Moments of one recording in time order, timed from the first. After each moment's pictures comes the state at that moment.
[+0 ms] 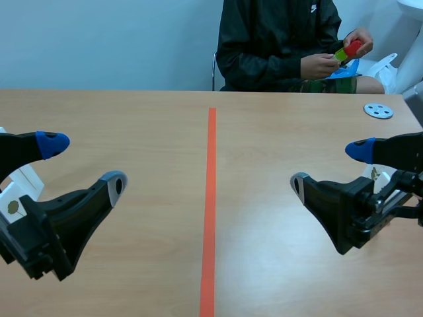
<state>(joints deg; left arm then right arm) 39.2 -25.6 -7.7 115.0 -20.9 -33.8 -9.4 -30.9 24.1 12.3 112.0 26.7 38.2 -12.0</state>
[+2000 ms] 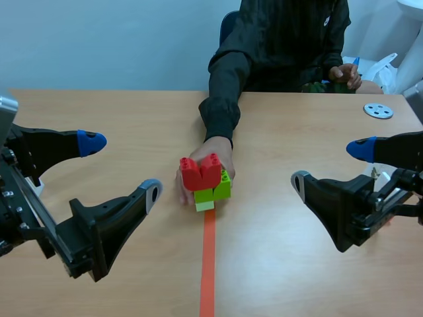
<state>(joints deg) 33.2 -25.6 -1.1 114.2 -16.6 -33.7 -5.8 -30.8 24.1 12.3 112.0 26.7 37.7 -11.8</state>
